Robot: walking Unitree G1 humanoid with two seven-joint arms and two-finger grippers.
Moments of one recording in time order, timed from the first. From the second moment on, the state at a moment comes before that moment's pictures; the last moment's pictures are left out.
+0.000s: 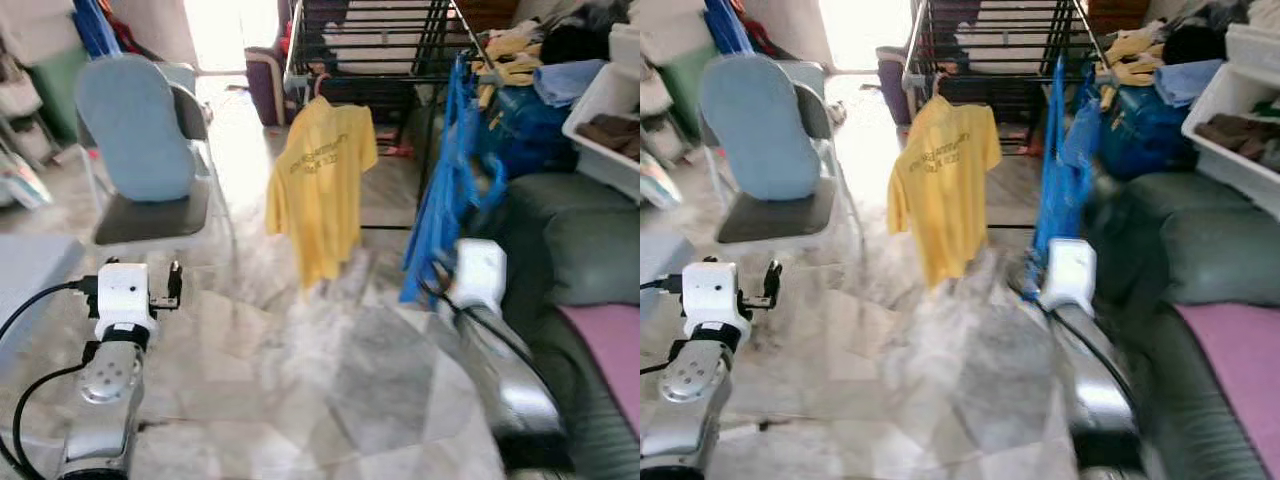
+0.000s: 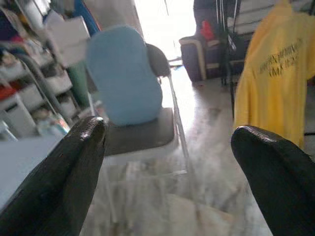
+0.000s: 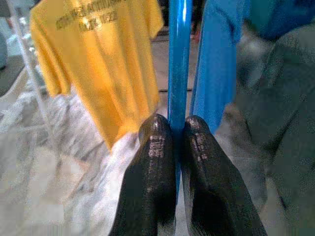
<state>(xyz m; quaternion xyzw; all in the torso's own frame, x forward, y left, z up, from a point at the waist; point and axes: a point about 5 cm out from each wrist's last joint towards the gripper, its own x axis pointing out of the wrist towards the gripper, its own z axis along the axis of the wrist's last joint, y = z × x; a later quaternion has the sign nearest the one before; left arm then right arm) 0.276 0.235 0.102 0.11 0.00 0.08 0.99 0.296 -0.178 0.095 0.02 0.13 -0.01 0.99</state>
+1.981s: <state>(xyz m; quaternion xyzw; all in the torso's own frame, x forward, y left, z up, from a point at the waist) 0.265 0.203 0.099 0.19 -0.01 0.01 0.98 0.290 -0.167 0.092 -0.09 0.17 0.19 0.96</state>
